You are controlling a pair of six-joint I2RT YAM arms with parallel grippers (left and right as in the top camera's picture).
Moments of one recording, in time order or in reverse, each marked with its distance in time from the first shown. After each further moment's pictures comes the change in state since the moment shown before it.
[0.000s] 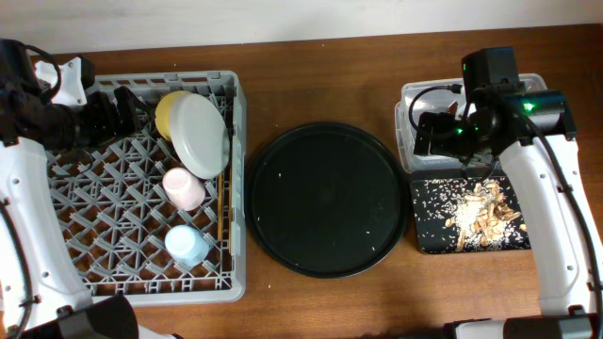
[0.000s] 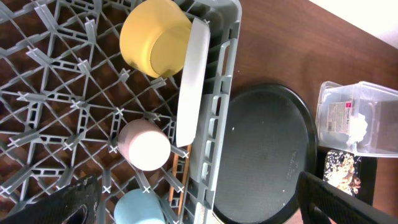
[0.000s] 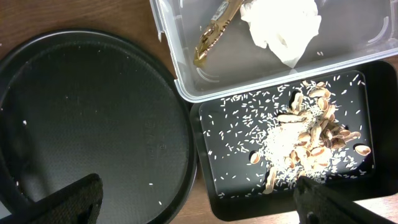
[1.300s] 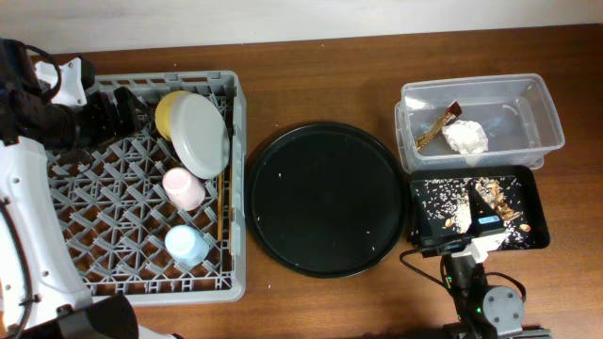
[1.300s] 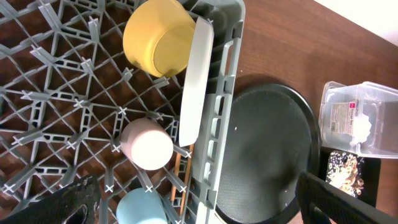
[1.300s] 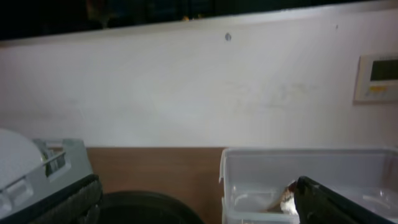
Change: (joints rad) left arm 0.000 0.003 0.000 0.000 -0.011 0.000; right arm 0.058 -1.523 -1.603 1.465 -0.054 -0.205
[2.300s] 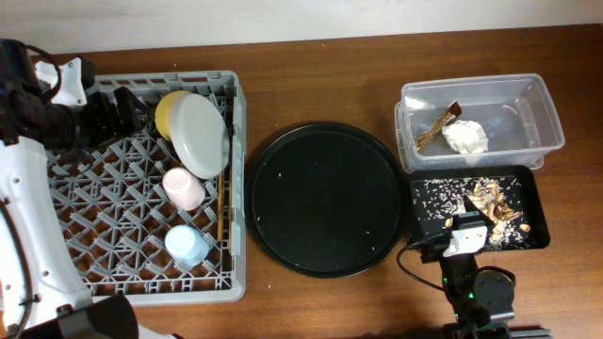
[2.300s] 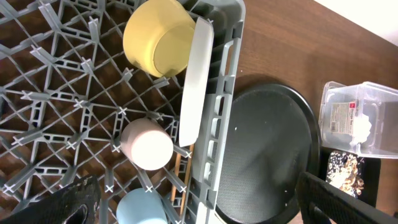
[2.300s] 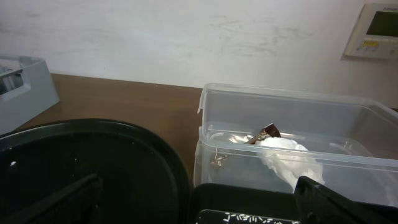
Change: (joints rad) left arm 0.000 0.000 0.000 0.000 0.000 0.000; right arm -0.028 -0.002 0.000 -0.234 0.020 -0.147
